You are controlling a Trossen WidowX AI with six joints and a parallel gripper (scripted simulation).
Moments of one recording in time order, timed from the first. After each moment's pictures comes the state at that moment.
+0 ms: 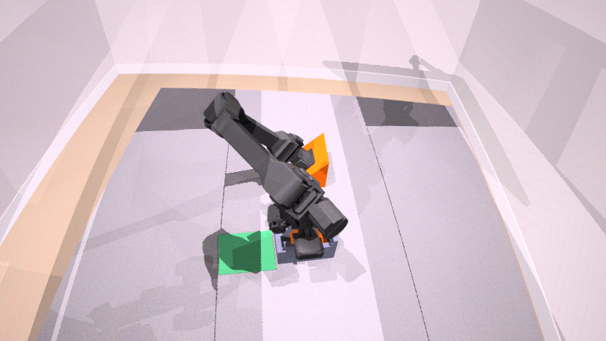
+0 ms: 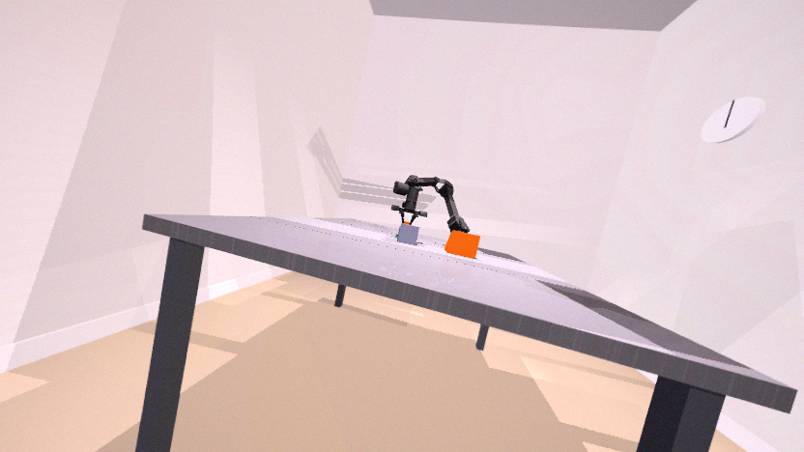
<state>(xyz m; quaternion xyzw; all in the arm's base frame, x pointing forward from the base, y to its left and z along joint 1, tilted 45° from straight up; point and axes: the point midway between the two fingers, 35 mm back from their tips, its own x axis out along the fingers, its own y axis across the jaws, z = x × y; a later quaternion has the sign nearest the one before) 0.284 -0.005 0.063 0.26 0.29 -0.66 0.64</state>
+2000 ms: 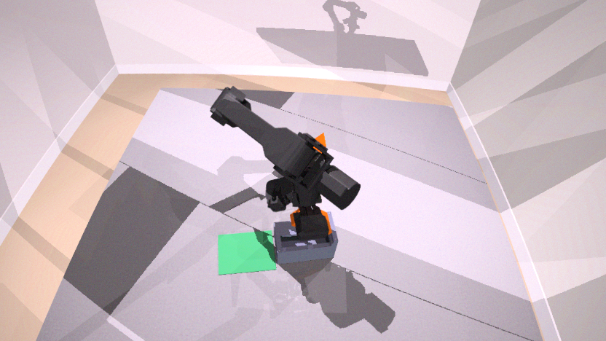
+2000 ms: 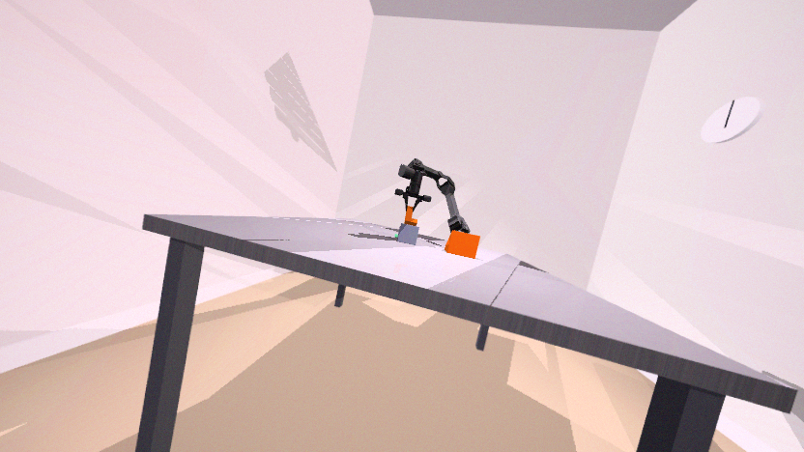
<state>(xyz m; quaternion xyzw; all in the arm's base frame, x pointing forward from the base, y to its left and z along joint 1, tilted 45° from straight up) 0.286 0.052 0.122 0.26 0.29 -0.66 0.65</state>
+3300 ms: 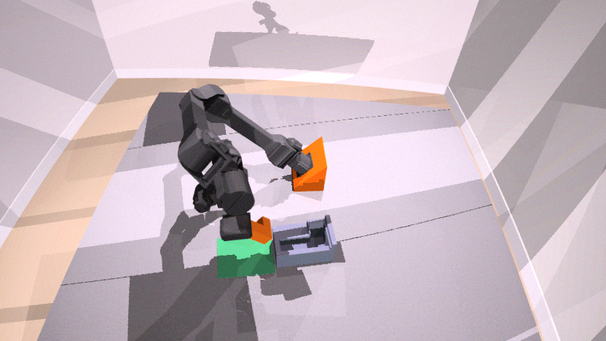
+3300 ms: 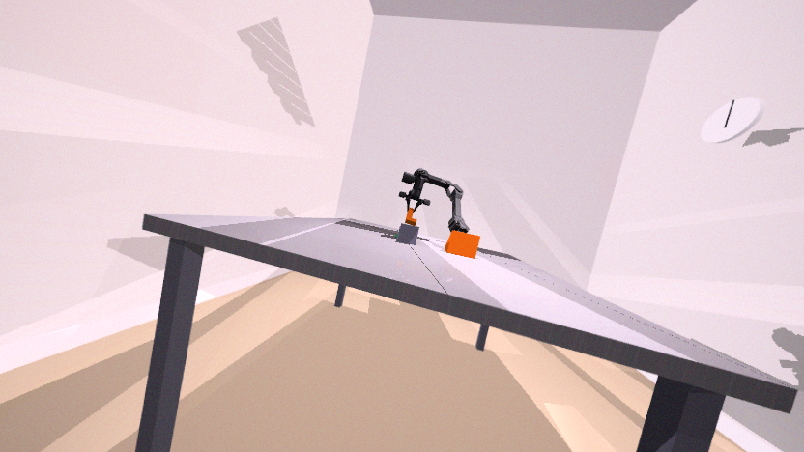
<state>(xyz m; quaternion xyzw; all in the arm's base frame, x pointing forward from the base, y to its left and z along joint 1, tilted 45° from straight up) 0.274 -0.052 0.222 0.28 0.29 -0.63 0.67</state>
